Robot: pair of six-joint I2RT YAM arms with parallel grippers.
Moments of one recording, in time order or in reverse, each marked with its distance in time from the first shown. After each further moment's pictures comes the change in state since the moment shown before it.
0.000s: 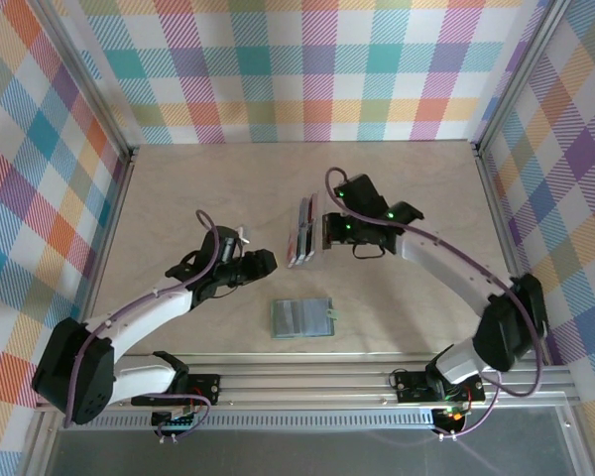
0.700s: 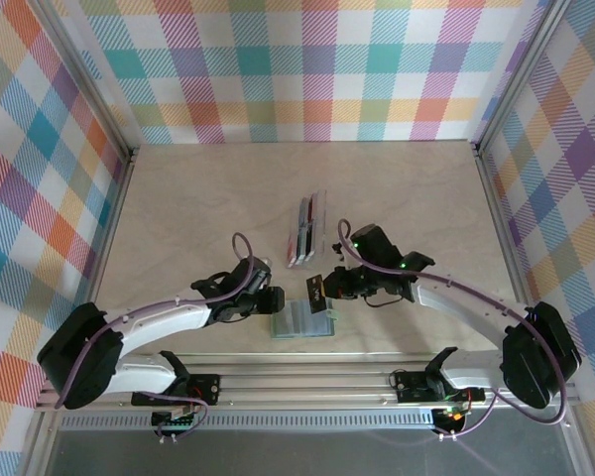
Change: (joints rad) left arm -0.266 0.088 -0.049 -0.104 -0.249 0.081; right arm 0.047 -0.196 -0.464 0.219 -0.466 0.070
